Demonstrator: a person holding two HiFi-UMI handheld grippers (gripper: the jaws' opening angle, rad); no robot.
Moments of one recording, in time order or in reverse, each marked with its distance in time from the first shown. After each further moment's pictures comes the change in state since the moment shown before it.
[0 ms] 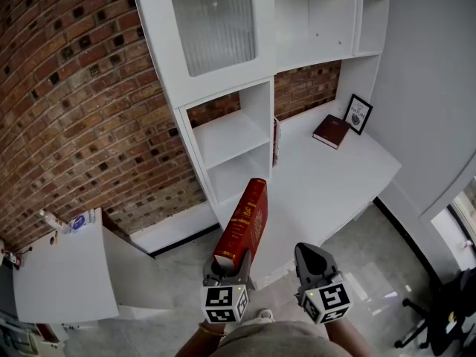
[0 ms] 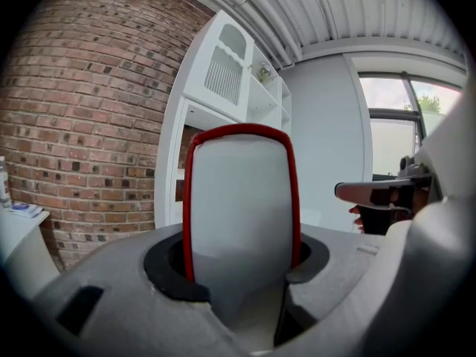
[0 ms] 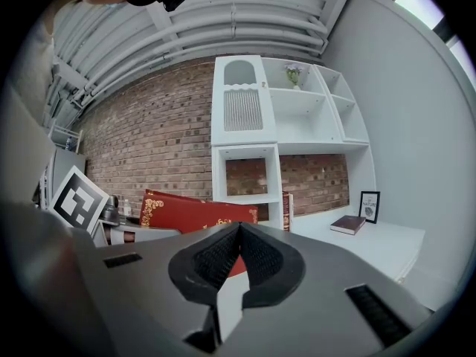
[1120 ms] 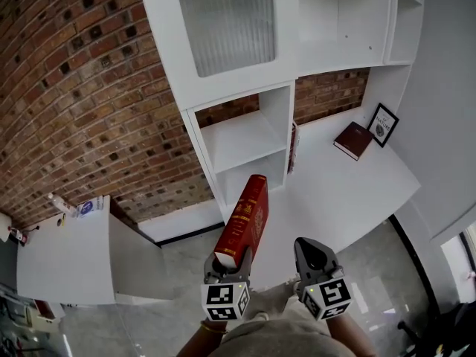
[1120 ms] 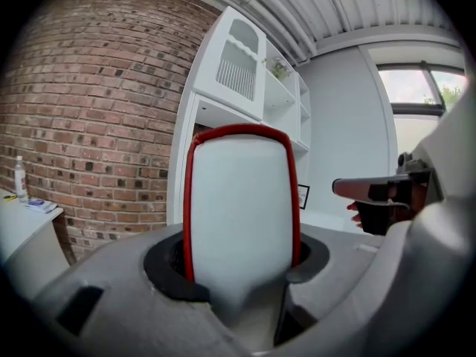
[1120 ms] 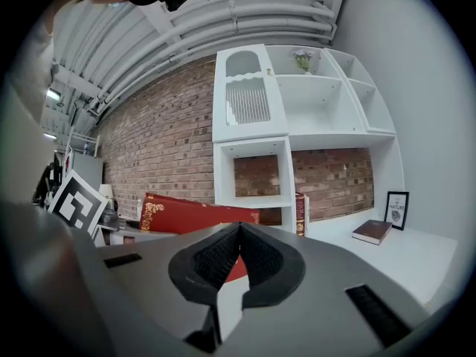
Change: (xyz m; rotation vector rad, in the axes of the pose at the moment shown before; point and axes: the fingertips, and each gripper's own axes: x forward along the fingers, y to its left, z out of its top) left arm 0.044 0.015 0.011 -0.037 -0.013 0.146; right arm 0.065 -0.030 0.014 -0.016 0.018 0.162
